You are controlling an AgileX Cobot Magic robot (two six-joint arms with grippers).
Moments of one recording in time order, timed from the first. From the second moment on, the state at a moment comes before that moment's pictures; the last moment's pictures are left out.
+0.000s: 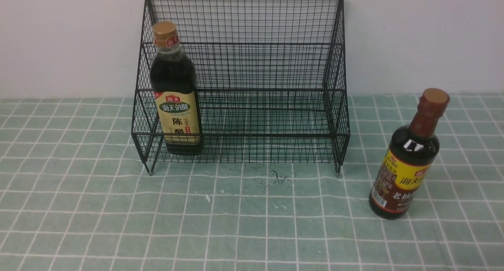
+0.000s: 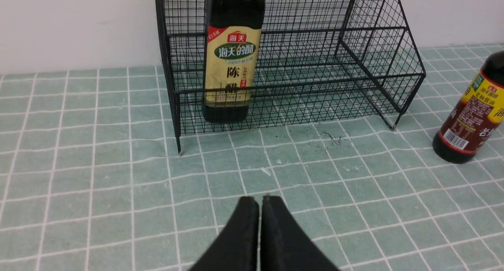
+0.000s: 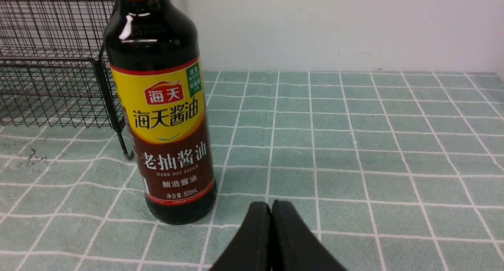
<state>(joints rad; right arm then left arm) 0.02 -0.01 0.02 0.08 0.37 -0.02 -0.23 0.17 -0.60 -0.14 0.86 -0.06</state>
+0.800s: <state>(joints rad) 0.02 -0.01 0.02 0.08 0.37 -0.02 -0.07 0.01 -0.13 -0.05 0.37 0.04</state>
